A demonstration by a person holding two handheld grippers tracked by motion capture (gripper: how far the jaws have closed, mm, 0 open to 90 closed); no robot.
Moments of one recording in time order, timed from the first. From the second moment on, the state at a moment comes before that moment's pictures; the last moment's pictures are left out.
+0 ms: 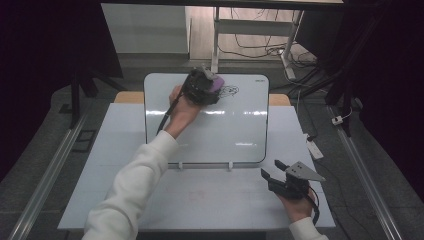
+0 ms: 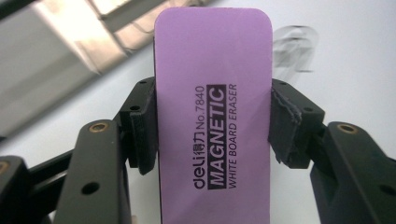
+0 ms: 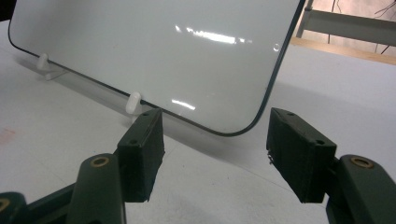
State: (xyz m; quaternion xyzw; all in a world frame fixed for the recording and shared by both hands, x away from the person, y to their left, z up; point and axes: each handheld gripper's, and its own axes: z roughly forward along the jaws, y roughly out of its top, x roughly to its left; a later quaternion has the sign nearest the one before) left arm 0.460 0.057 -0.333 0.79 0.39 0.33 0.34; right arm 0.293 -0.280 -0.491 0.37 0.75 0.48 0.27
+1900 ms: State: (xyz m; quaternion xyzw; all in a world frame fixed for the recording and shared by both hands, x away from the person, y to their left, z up) left arm 0.472 -0.045 -0.336 0.82 0.32 0.30 0.37; right arm 0.288 -0.286 -0.492 0.38 0.74 0.47 0.28
